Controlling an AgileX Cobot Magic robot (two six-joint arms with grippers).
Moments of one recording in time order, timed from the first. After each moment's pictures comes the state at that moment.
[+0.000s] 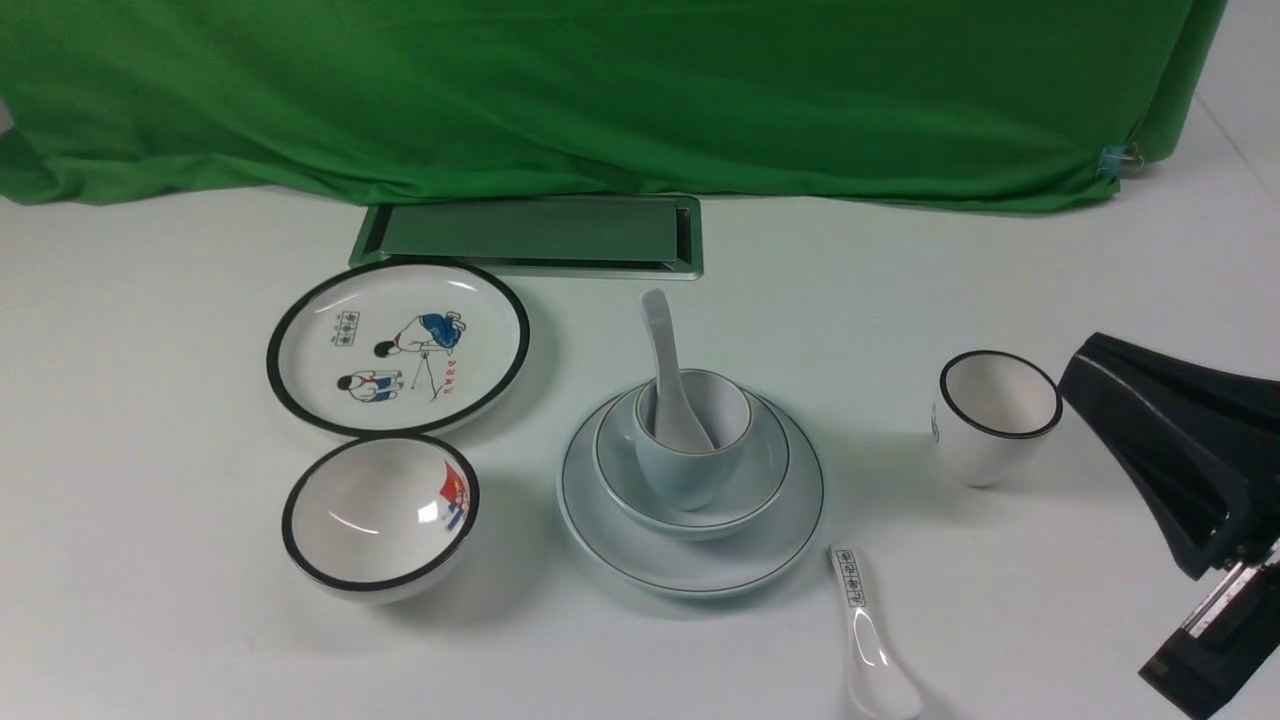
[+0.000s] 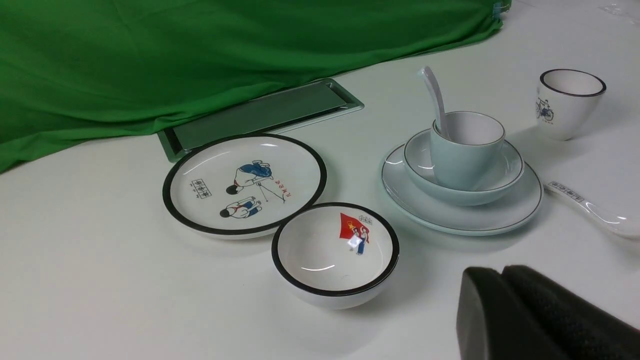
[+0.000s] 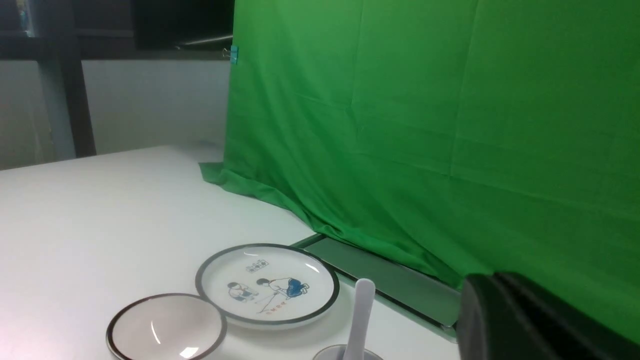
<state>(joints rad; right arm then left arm) 0.71 0.69 -0.40 0.18 -0.35 -0.26 -0.52 0.00 -0.56 0.11 0.87 -0.02</state>
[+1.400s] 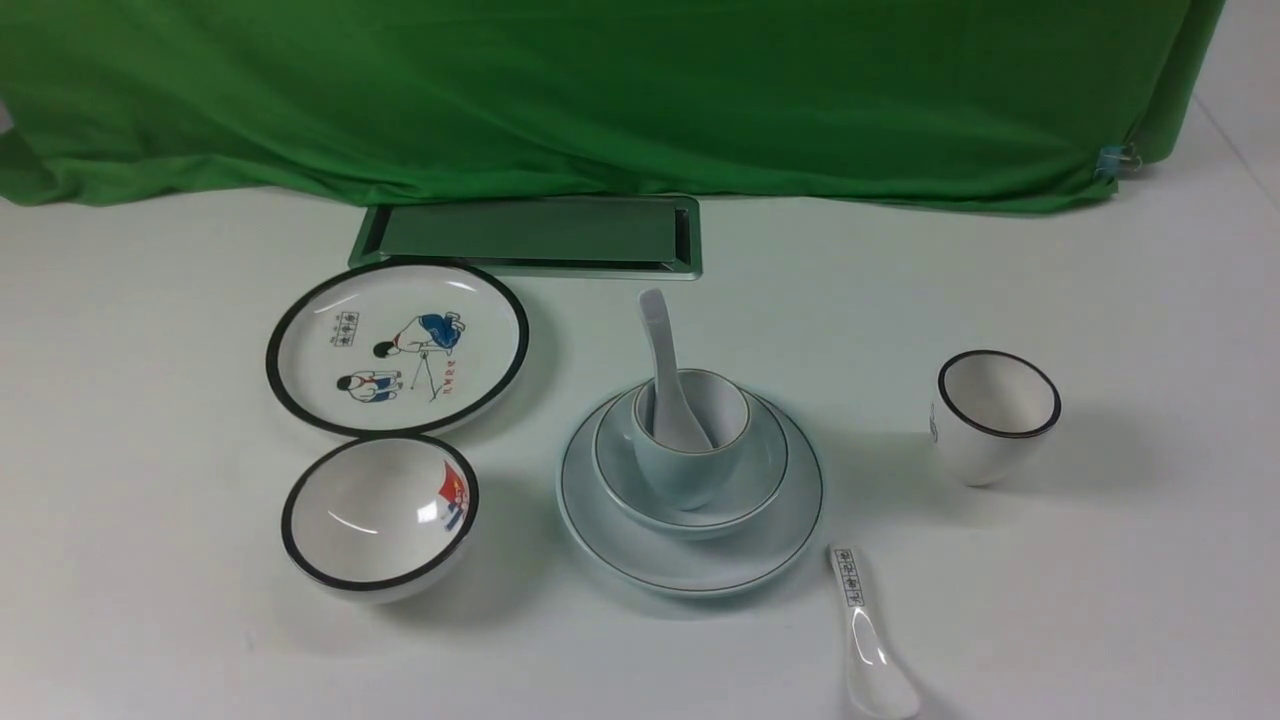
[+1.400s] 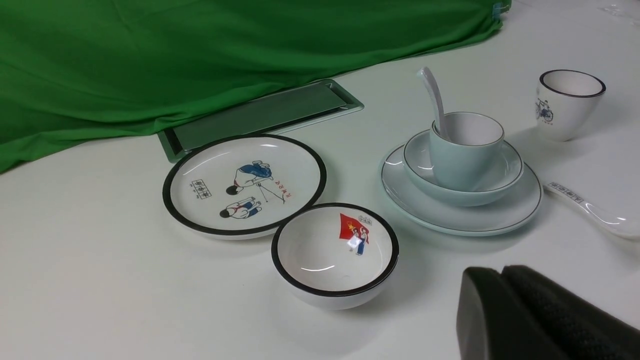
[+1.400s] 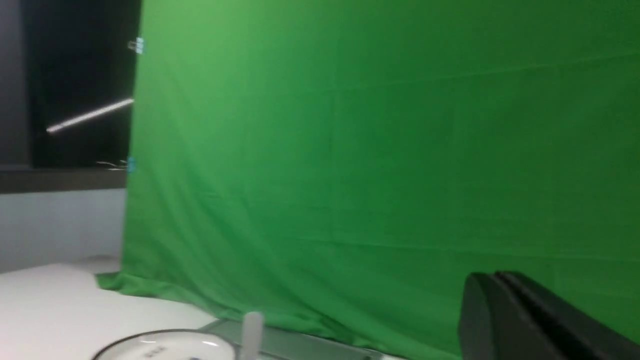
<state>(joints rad) 0.65 0.24 0.01 0.47 -0.63 -0.49 -0.52 0.00 -0.56 0.11 0.87 -0.02</state>
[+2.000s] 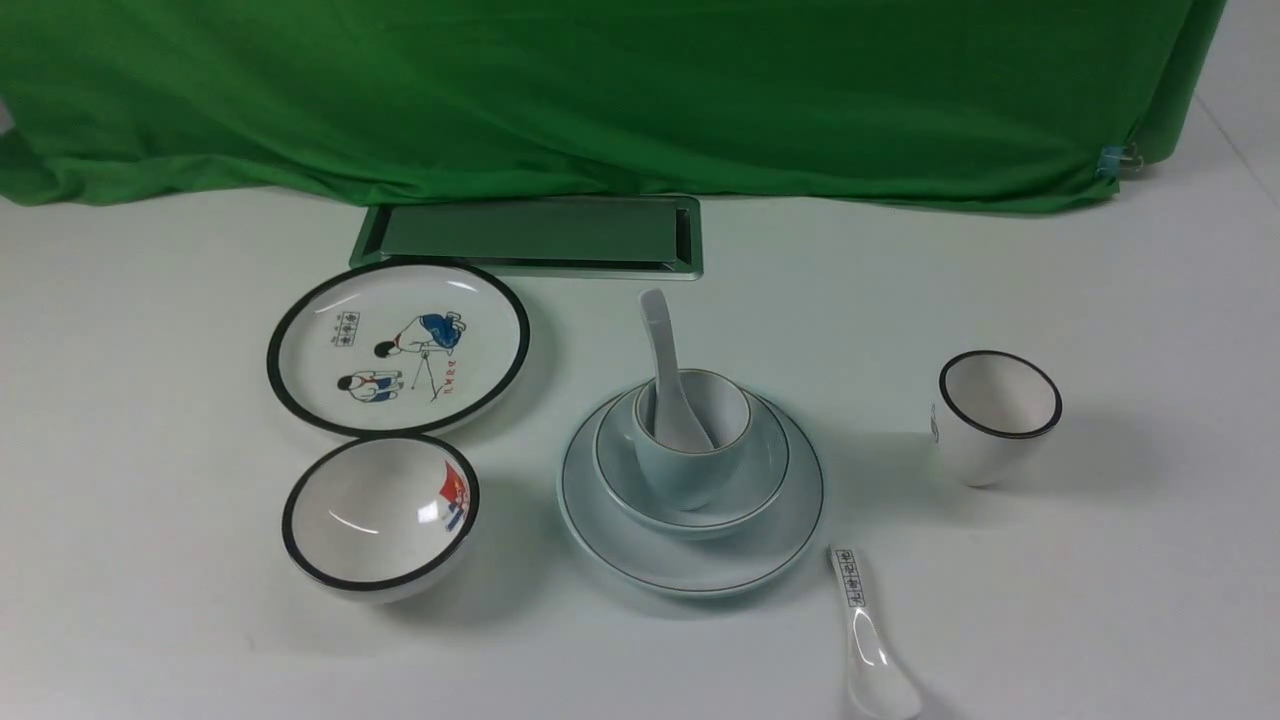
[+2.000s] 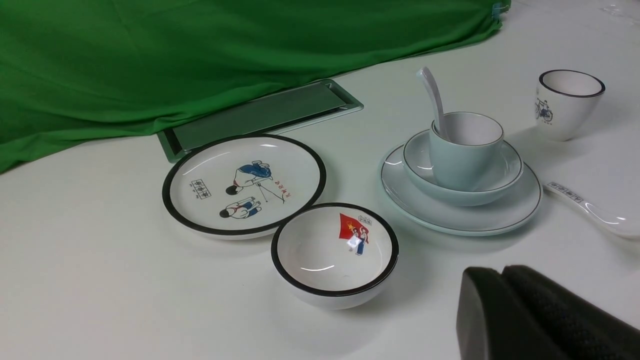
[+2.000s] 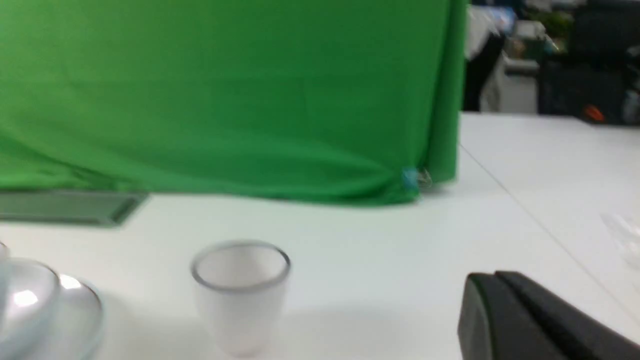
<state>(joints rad) -0.03 0.02 0.01 0.05 -0.04 -0.04 -0.52 0.00 -0.56 0.11 0.87 -0.02</state>
